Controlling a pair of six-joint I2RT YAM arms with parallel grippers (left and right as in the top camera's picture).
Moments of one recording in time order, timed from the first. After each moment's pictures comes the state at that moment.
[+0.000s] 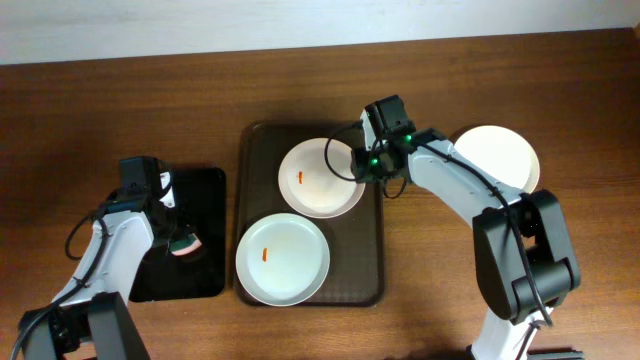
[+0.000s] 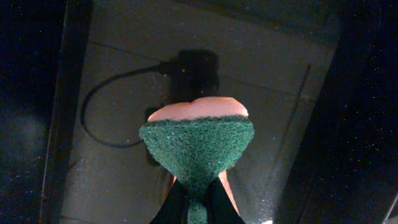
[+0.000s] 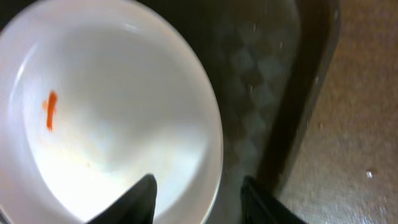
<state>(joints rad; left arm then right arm) 0.14 1.60 0.92 -0.62 0.00 -0.13 0.32 1.93 1.31 -0.55 -0.16 0.21</state>
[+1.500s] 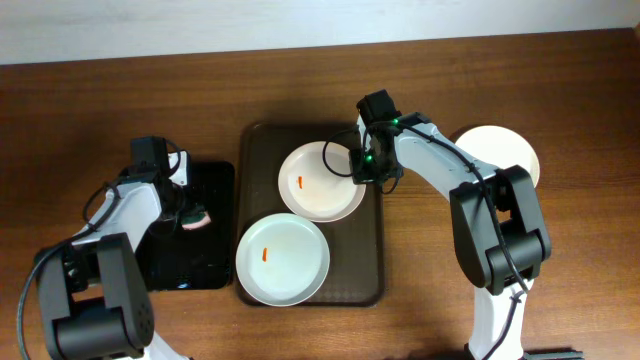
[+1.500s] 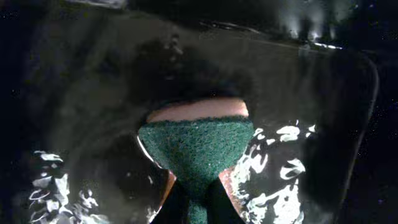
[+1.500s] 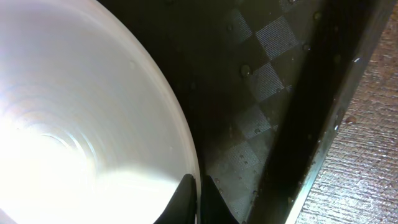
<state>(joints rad) 0.11 1.84 1.05 -0.50 0.11 -0.02 0.32 2.10 1.48 -0.73 -0.16 0.23</state>
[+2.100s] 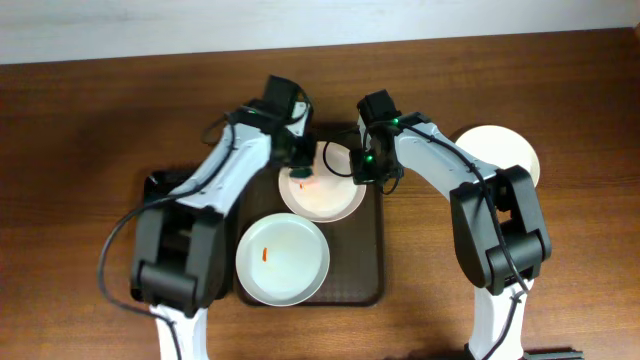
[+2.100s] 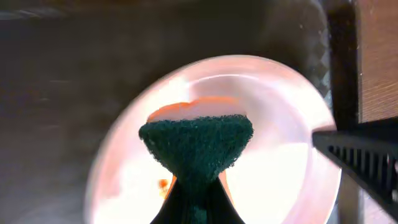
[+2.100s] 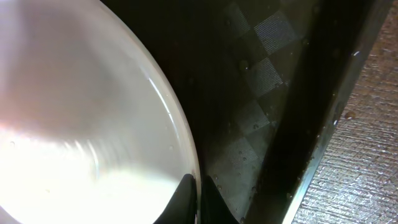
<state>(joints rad) -0.40 2.13 1.65 -0.73 0.23 -0.23 0.32 2.10 1.48 -0.75 -0.16 0.23</state>
